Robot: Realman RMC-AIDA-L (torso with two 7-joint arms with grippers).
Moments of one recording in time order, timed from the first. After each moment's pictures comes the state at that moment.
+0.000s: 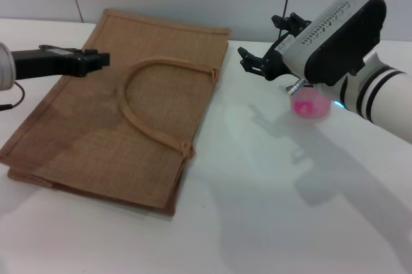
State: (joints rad) left arm -0.55 -2.02 0.67 0.87 -1.04 -1.20 1.29; right arm 0.52 2.03 -2.01 -1.07 0.78 0.10 -0.68
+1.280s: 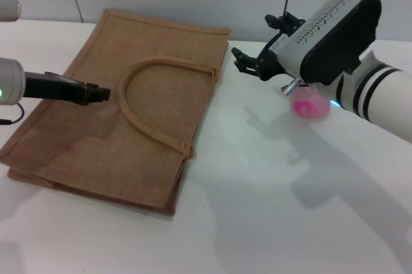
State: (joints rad) left arm -0.63 -2.01 0.65 0.84 -0.74 -1.23 1.17; right arm 0.52 2.03 -2.01 -1.10 0.78 0.13 -0.68
